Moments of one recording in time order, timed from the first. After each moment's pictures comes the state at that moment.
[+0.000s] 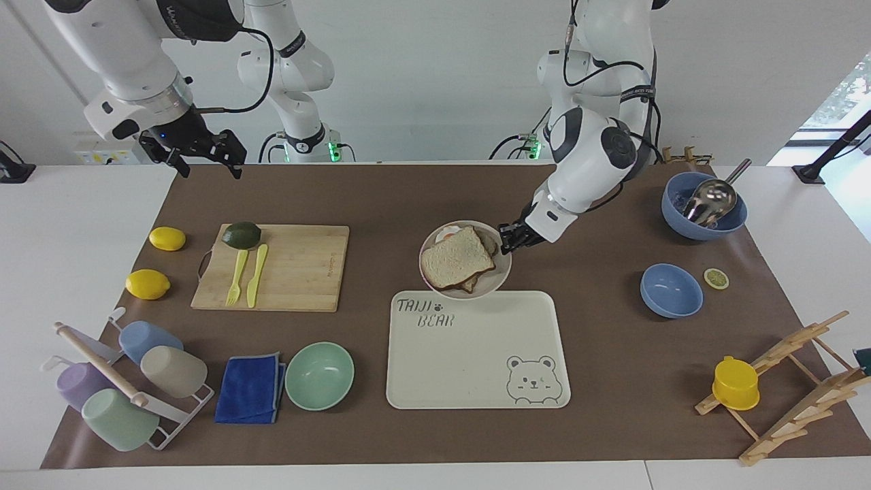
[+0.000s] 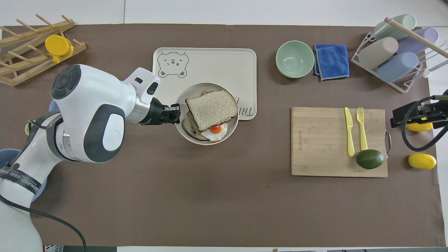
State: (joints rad) left arm -0.29 0.16 -0.11 -1.90 -0.43 2.11 -0.31; right arm -0.02 -0.03 -0.01 -1.60 -0.01 1.44 0.03
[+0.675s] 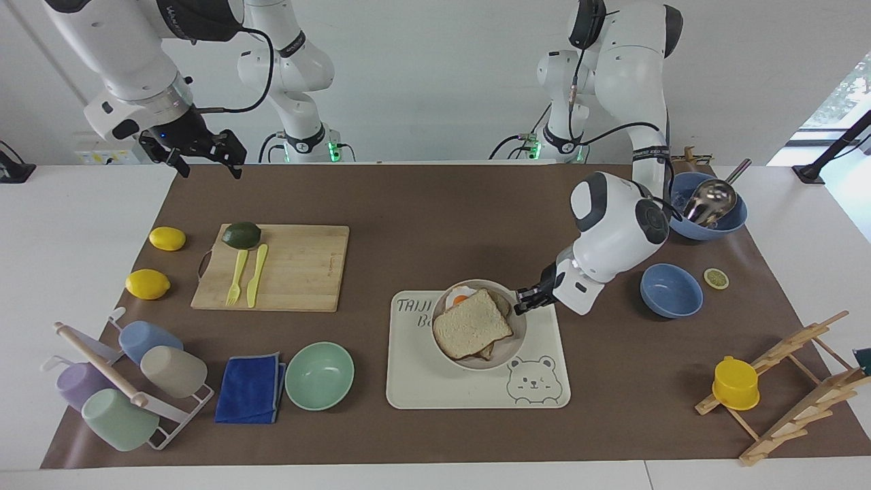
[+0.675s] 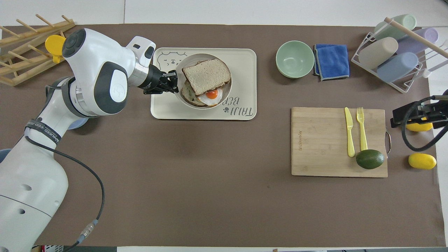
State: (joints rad) left arm -0.24 0.50 -0.11 -1.59 -0.43 2.14 -0.30; right arm -0.02 -0.03 -0.01 -1.60 -0.01 1.44 0.03
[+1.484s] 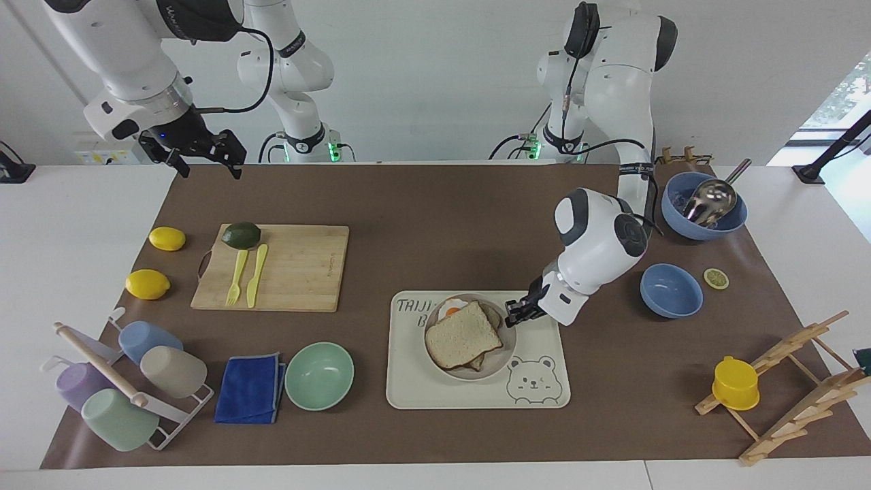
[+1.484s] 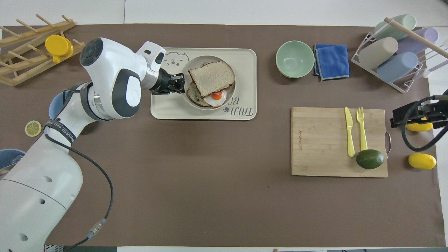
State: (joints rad) left arm -0.26 0.54 -0.12 -1.61 -0.43 2.24 -0.26; right arm -0.02 -0.03 -0.01 -1.60 -0.01 1.44 0.03
